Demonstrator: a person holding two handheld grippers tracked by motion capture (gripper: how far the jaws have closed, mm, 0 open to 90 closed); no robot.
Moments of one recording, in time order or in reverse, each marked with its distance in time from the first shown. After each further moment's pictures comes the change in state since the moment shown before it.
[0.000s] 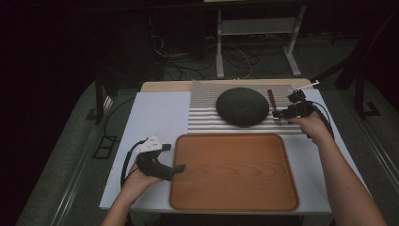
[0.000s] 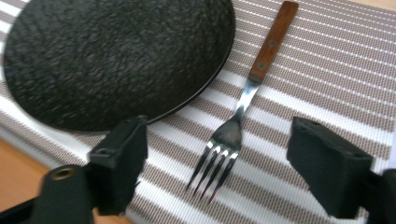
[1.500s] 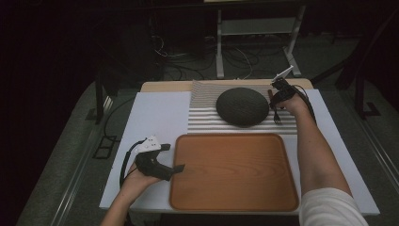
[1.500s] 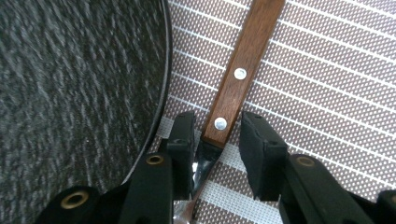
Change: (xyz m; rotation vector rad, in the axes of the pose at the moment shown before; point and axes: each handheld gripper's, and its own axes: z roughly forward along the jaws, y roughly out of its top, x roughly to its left) left arm 0.001 -0.001 -0.003 -0.008 0.000 0.004; right arm -0.026 0.064 0.082 0.323 -0.088 0.050
